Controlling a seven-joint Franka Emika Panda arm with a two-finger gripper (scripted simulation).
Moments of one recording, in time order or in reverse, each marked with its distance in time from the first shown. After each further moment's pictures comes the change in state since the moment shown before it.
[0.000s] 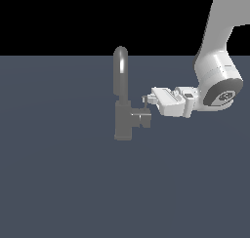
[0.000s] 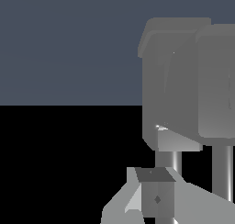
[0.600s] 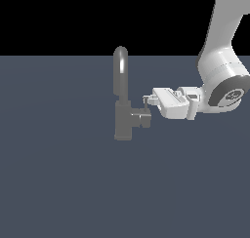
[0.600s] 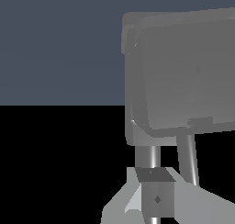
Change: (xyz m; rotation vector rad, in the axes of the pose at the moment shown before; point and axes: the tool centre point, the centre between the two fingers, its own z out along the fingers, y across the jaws) arm -0.006 0.025 0.000 0.006 0.004 -0.004
